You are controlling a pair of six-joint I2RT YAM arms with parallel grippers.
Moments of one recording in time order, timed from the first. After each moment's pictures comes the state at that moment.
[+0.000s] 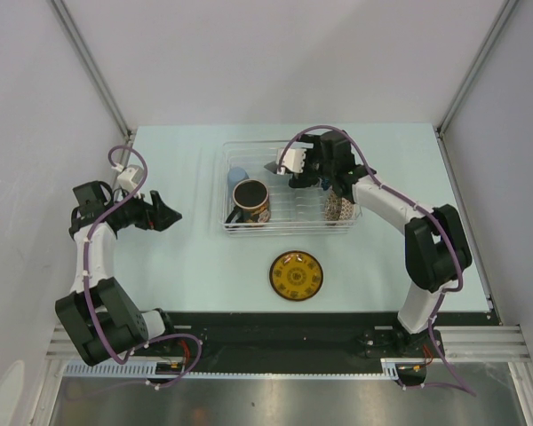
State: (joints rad) left arm 0.45 1.24 0.89 -0.54 0.95 0.36; right arm 0.47 1.78 1.34 -0.01 -0.22 -1.11
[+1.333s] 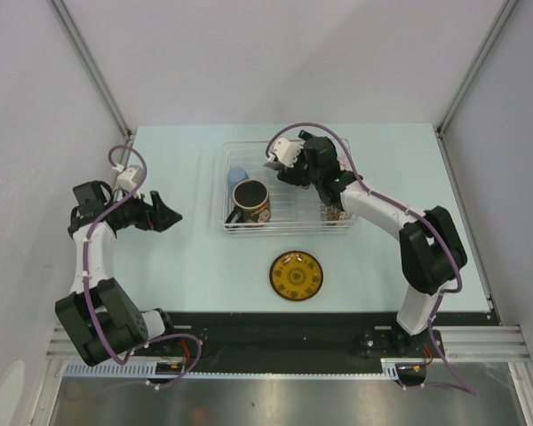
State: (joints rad) left arm 0.45 1.24 0.90 -0.58 0.95 0.37; right arm 0.58 1.79 1.34 0.04 0.18 -0.80
